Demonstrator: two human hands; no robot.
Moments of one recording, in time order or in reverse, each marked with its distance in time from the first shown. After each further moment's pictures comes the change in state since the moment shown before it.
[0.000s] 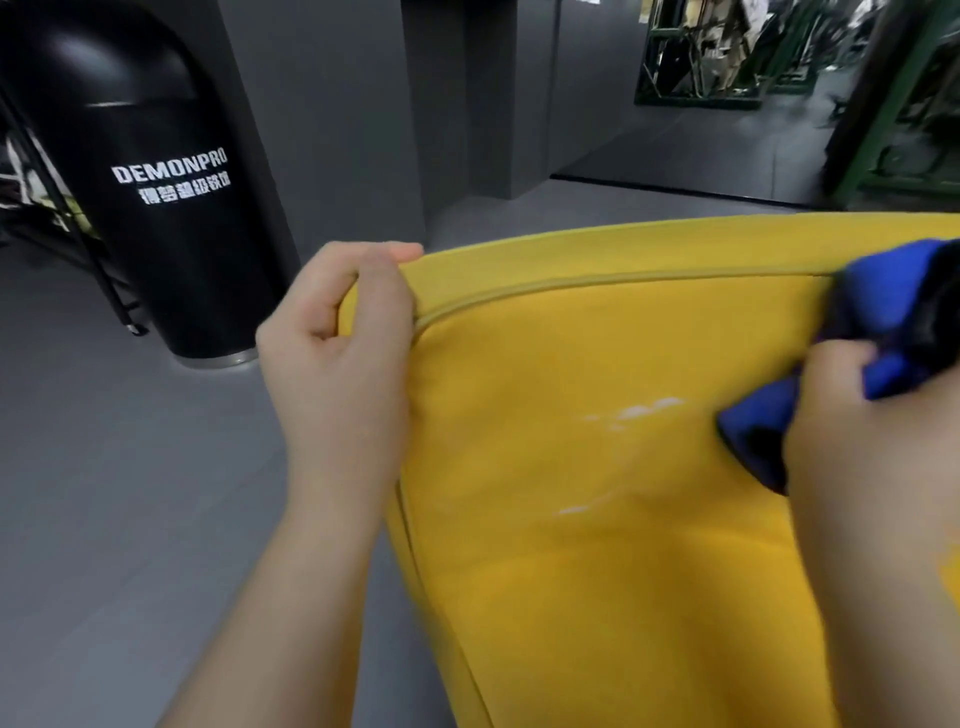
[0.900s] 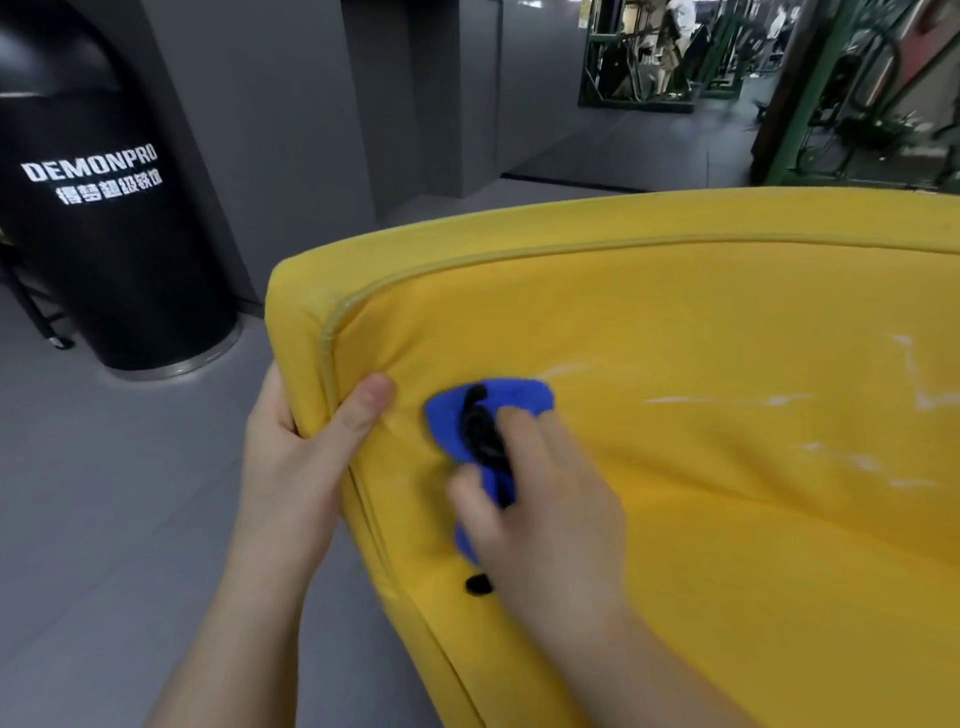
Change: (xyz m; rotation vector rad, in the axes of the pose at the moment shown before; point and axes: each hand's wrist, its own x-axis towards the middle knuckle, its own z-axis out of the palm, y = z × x) left_hand -0.038 -0.046 -0.028 -0.334 -0.277 -0.353; right_hand -0.117 -0.030 0.014 0.062 -0.407 -0.415
